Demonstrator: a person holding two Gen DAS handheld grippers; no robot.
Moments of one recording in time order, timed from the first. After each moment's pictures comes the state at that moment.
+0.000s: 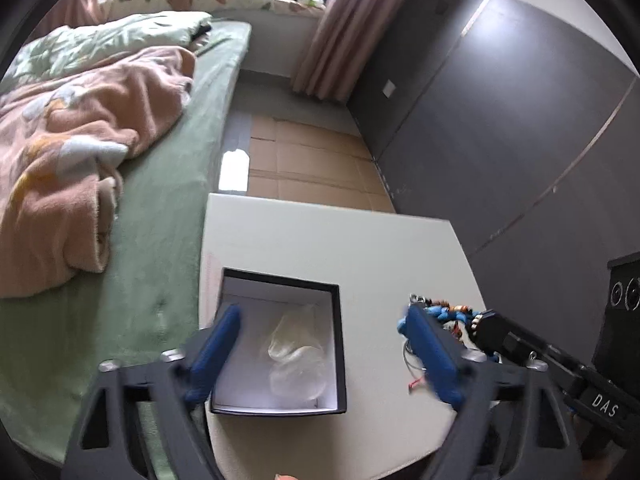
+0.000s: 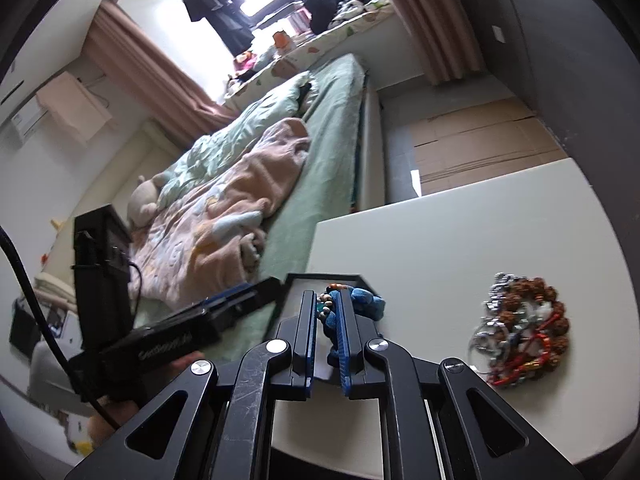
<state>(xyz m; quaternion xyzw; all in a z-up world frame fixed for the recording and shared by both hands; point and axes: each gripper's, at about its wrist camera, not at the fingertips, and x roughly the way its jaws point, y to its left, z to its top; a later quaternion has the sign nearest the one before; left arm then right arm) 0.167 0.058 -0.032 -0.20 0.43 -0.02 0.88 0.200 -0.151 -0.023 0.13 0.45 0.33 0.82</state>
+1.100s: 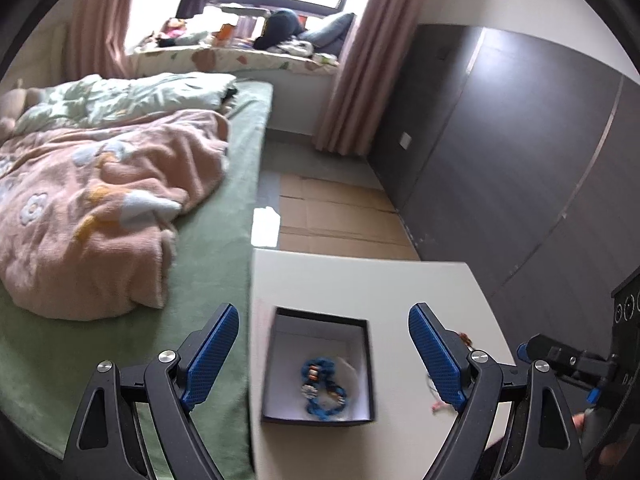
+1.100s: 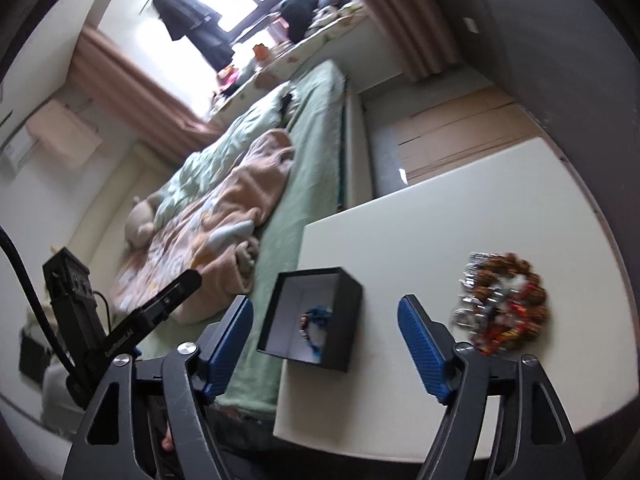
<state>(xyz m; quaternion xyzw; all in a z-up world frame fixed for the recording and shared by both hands) 0.130 0.057 0.003 -0.15 0.35 0.02 0.92 0.191 -0.204 -0.019 0.17 0.45 0.28 0.83</state>
